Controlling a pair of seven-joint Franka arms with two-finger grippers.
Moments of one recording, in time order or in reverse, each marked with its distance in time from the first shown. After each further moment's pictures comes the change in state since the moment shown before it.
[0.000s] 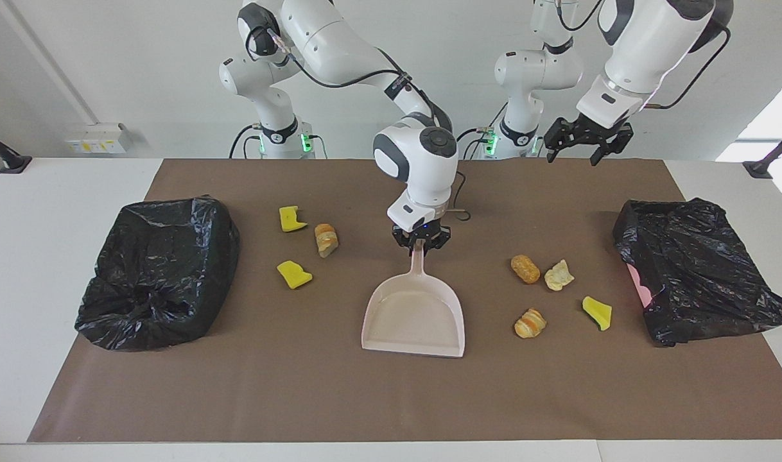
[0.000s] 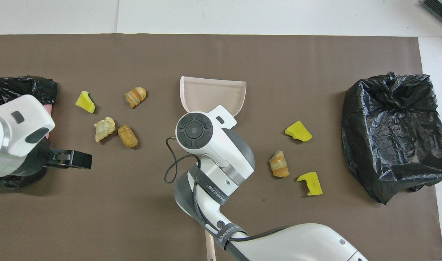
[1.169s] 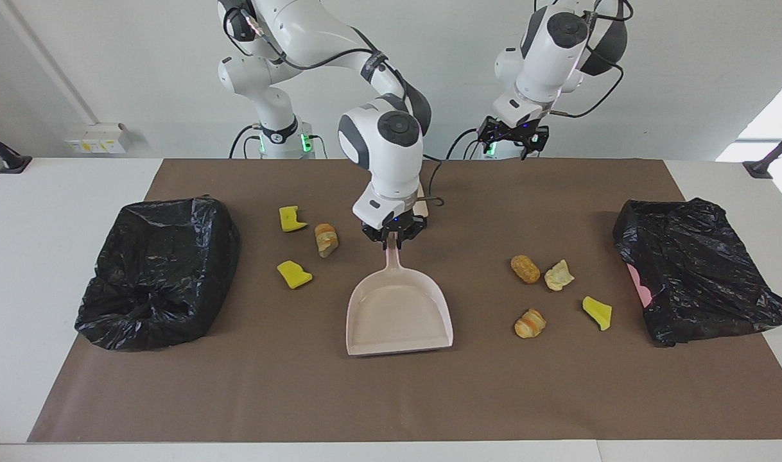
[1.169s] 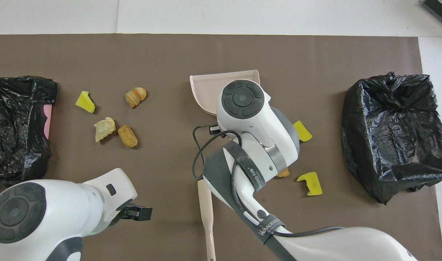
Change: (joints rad) left arm -0.274 -0.201 -0.001 -0.440 -0.058 0.265 -0.150; right arm -0.139 -0.131 -0.001 -0.005 0.076 -0.156 -0.372
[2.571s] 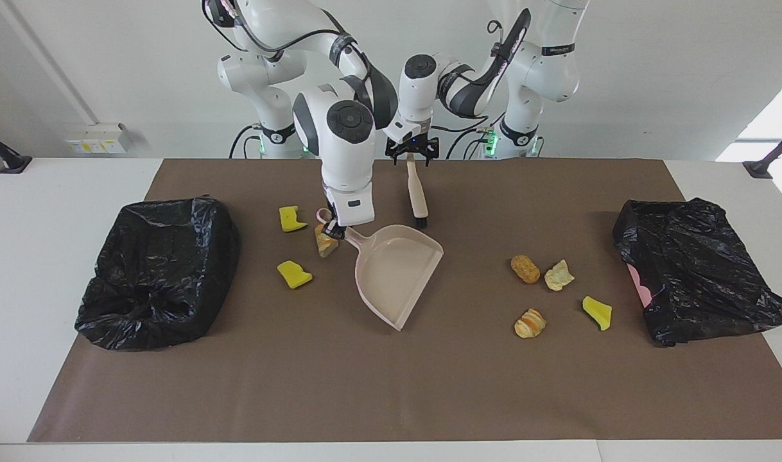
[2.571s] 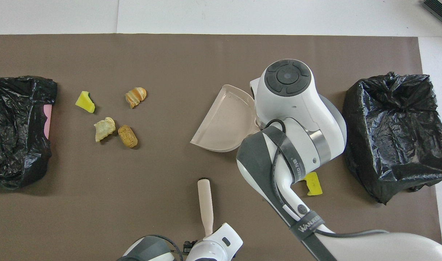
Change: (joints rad) left arm -0.576 0.279 -0.003 -0.148 -0.002 0.462 -0.627; right arm -0.093 -0.074 -0.002 -0.026 -0.034 -0.199 -1.029
